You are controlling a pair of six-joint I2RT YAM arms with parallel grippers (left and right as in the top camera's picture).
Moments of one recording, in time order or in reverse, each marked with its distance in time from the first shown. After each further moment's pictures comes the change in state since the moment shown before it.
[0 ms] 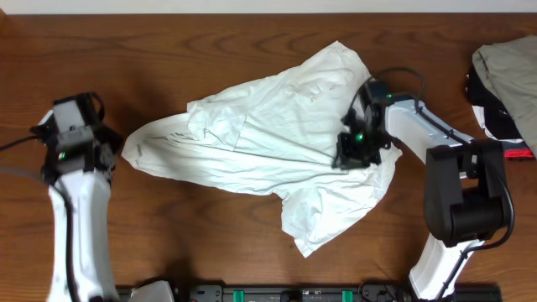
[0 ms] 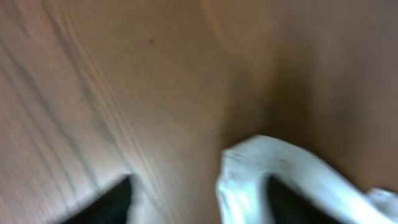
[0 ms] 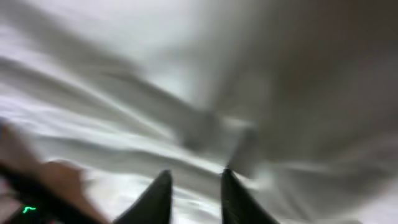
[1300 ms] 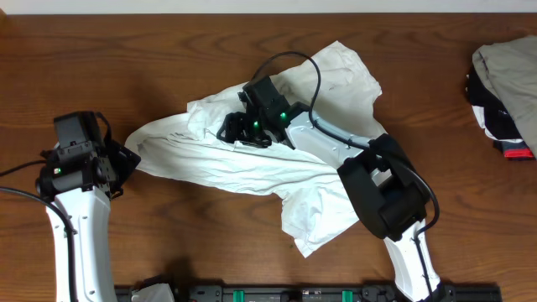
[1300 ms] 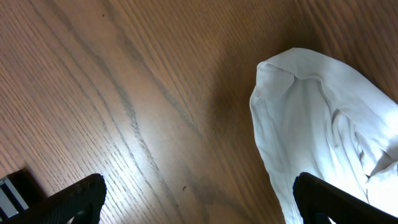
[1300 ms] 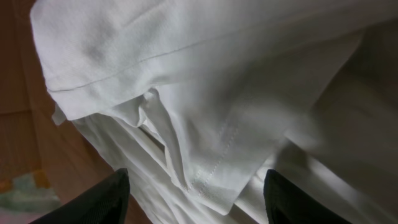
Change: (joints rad) left arm 0.000 -0.078 0.000 -0.308 0.087 -0.009; right arm 0.478 0.243 0.275 0.649 0.000 0.576
